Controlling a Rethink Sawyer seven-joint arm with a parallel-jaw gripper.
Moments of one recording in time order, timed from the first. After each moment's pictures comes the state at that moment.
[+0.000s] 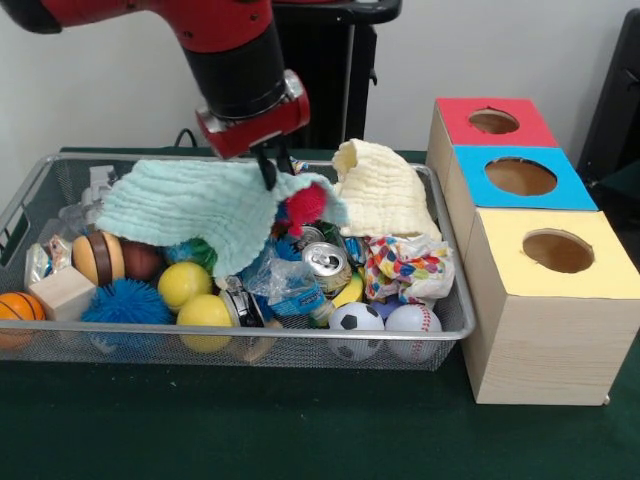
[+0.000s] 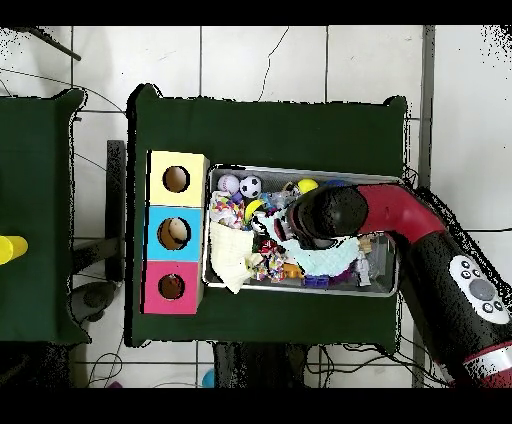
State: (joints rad) arm -0.88 -0.56 0.78 1.67 -0.56 0.99 1.43
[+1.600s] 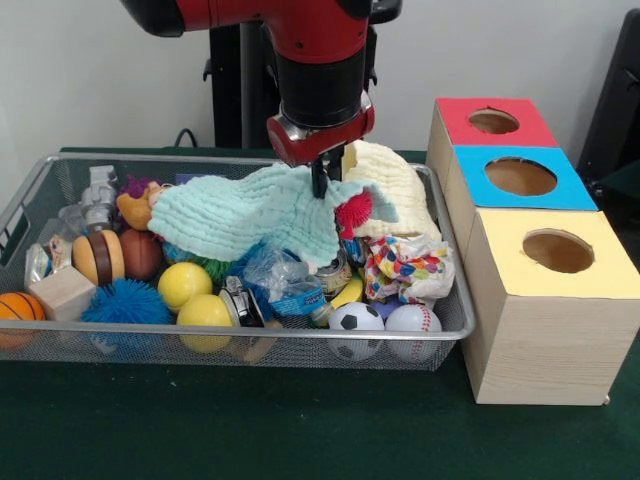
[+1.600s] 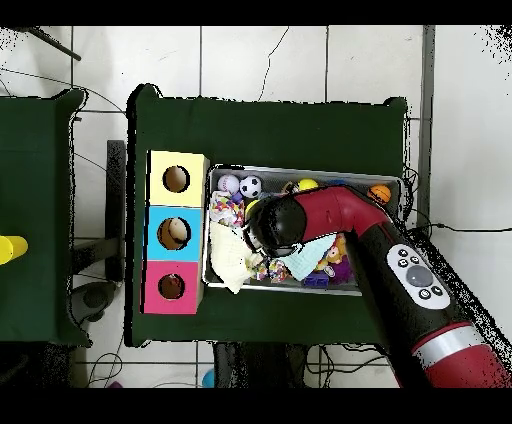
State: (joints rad) arm -0.69 -0.61 0.64 1.70 -0.61 0.91 1.43
